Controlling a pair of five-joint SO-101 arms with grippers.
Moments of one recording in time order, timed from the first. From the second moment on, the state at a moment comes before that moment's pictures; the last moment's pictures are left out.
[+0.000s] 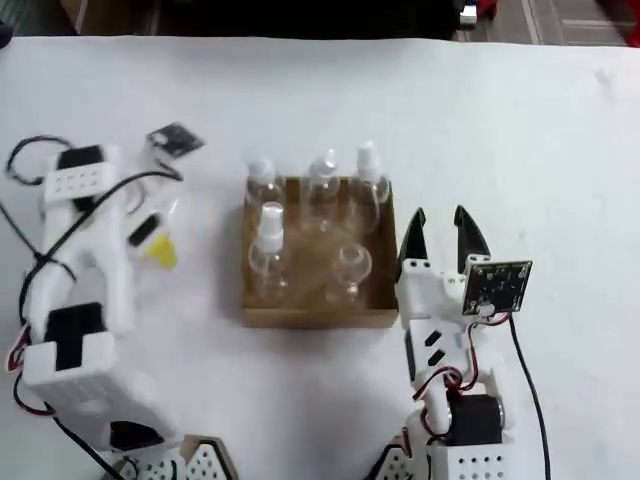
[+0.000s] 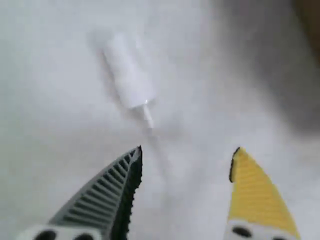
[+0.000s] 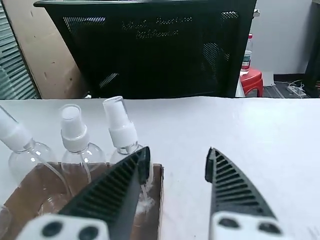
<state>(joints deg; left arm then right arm) -16.0 13.0 5.7 76.1 -43.9 -7.1 -102.4 86.6 31.5 -1.2</state>
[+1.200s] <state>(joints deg) -16.9 35.3 -17.9 78.2 -26.6 -7.1 -102.0 88.4 28.3 -1.2</state>
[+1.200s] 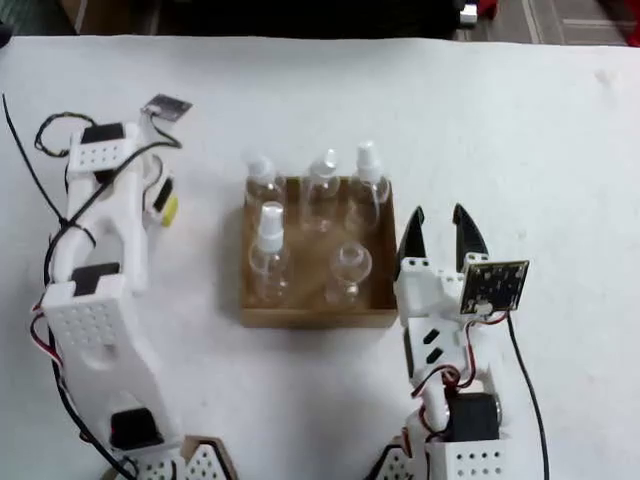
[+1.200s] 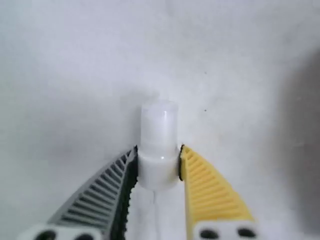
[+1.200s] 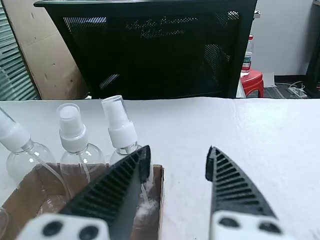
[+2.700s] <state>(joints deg) -4.9 -74.3 19.6 73.8 -12.3 -7.1 -102.0 88.4 28.3 -1.2</state>
